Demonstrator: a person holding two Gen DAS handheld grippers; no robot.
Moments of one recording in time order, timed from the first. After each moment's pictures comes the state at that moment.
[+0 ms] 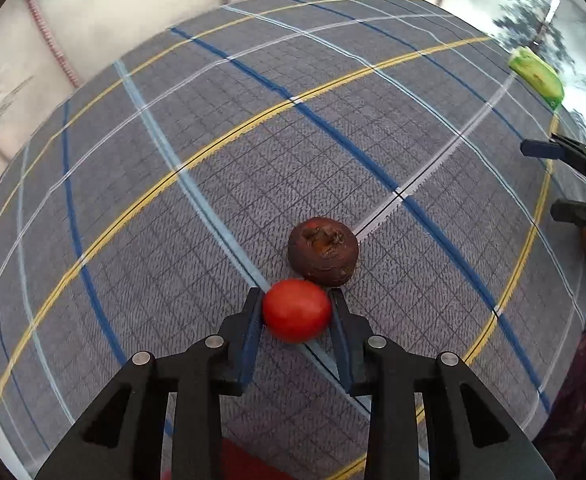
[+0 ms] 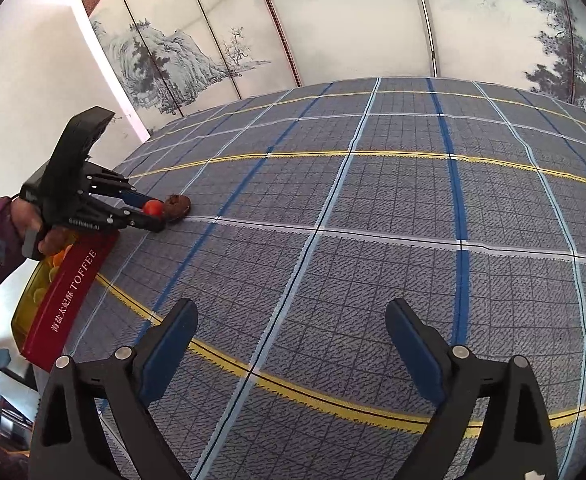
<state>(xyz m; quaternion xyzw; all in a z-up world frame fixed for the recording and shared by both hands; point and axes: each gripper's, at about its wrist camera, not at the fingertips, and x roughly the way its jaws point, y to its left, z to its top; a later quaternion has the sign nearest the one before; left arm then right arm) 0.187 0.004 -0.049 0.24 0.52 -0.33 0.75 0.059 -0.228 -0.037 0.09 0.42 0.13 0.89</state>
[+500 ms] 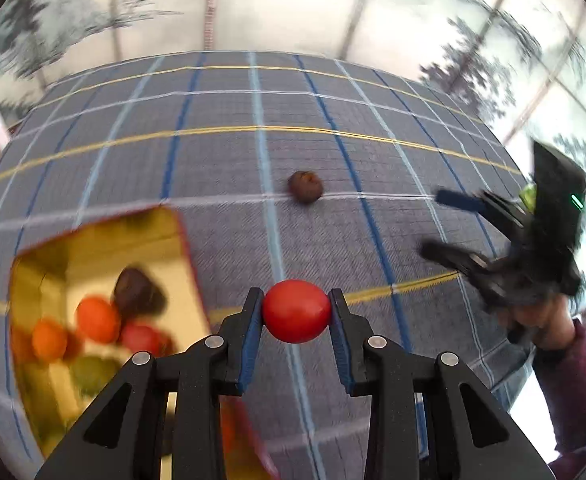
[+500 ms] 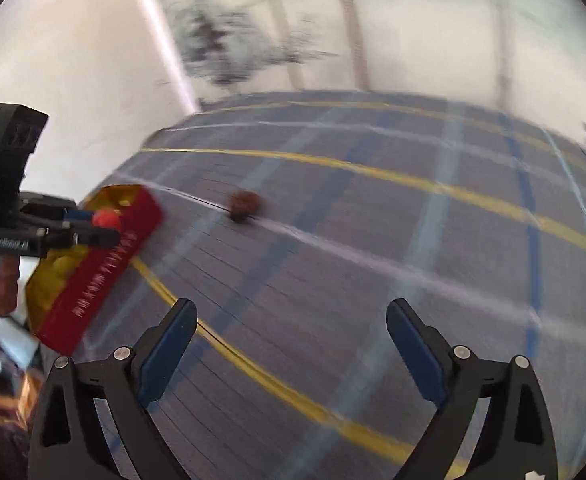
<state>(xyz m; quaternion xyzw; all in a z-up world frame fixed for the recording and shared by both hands) 0.056 0.078 0.013 -0.01 0.50 -0.19 0.84 0.096 -0.145 -0.015 -0.01 0.41 0.24 0.88</state>
